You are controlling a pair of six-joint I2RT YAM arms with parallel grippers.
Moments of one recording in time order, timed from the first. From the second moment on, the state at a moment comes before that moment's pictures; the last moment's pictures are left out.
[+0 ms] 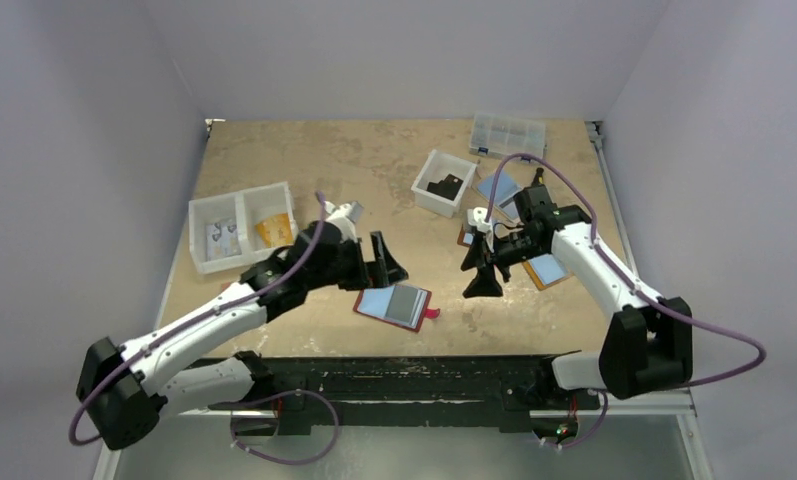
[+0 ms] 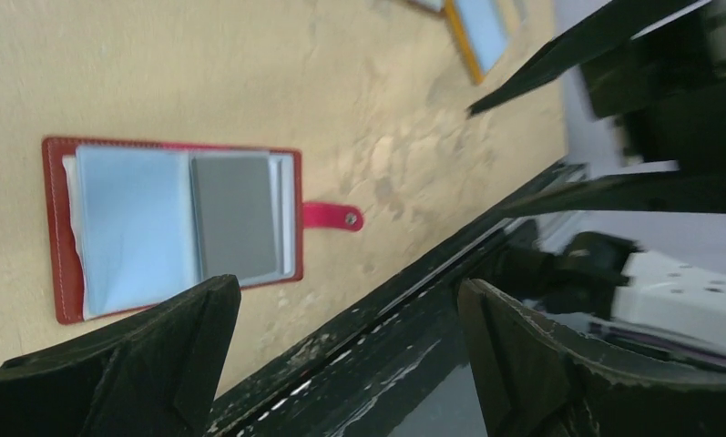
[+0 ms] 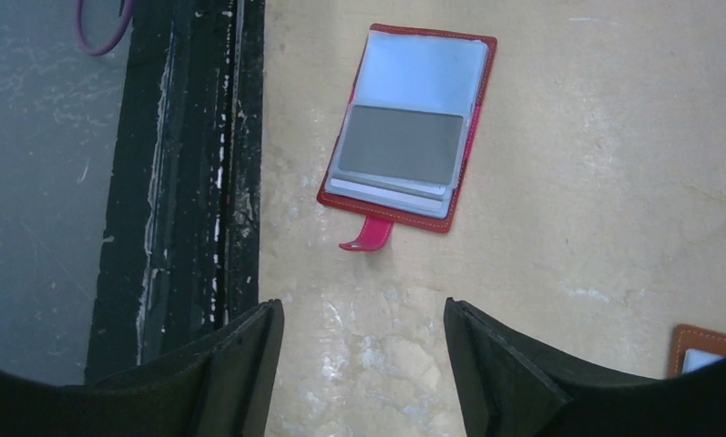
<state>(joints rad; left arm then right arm) -0.72 1.01 0.77 -0.27 0.18 -0.84 0.22 1.38 1.01 -1.00 -1.00 -1.06</state>
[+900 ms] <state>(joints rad) -1.12 1.58 0.98 -0.50 -0.39 -0.83 0.20 1.36 0.93 -0.84 -0.96 -0.97</state>
